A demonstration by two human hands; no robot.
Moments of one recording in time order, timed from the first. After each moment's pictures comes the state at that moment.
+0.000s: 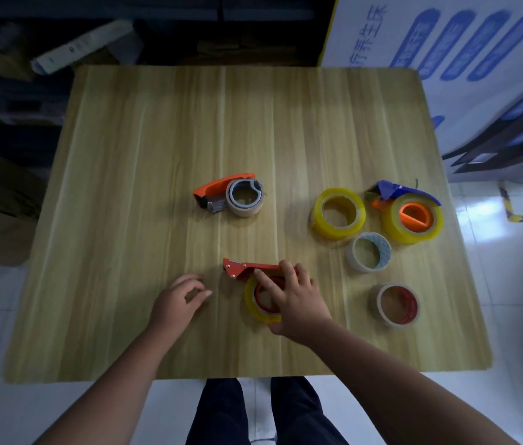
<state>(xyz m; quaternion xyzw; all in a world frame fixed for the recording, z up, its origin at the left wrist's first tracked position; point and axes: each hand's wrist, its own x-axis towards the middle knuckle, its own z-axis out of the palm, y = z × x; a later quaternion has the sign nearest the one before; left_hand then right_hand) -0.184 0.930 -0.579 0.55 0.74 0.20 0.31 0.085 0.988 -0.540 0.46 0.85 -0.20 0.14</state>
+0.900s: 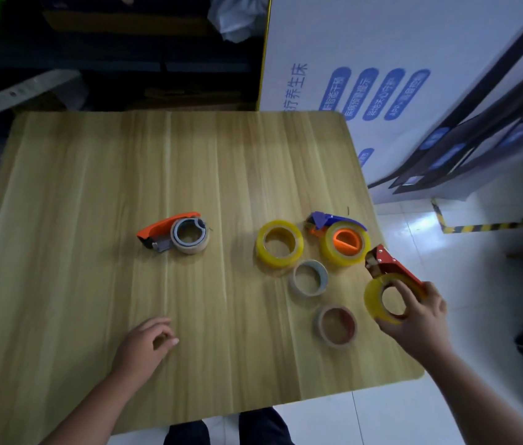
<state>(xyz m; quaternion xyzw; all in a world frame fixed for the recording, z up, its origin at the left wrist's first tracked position) -0.154 0.939 -0.584 0.57 0.73 0.11 0.37 0.372 1.011 -0.498 0.77 0.63 -0.12 -0.03</state>
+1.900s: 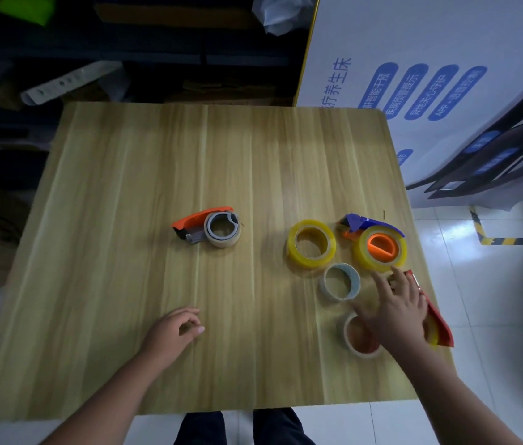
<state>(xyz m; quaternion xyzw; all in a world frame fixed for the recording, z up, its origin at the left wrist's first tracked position) -0.157 0.946 -0.567 0.54 0.73 0.11 0.42 0.263 1.045 -0.495 0.74 0.65 -0.16 0.10</state>
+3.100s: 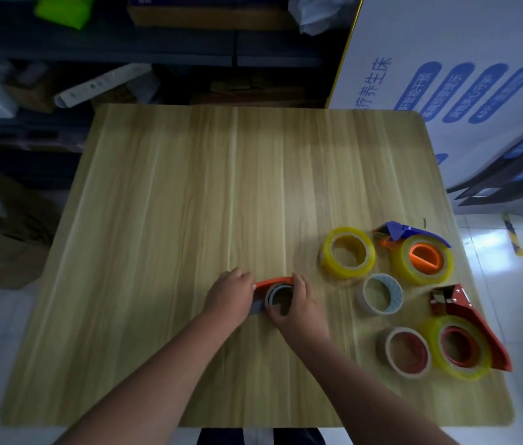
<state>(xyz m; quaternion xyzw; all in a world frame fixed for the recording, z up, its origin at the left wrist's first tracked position) -0.118 1.041 -0.543 0.67 0.71 0.02 0.24 0.049 1.029 -0.552 0.67 0.66 -0.33 -0.07</state>
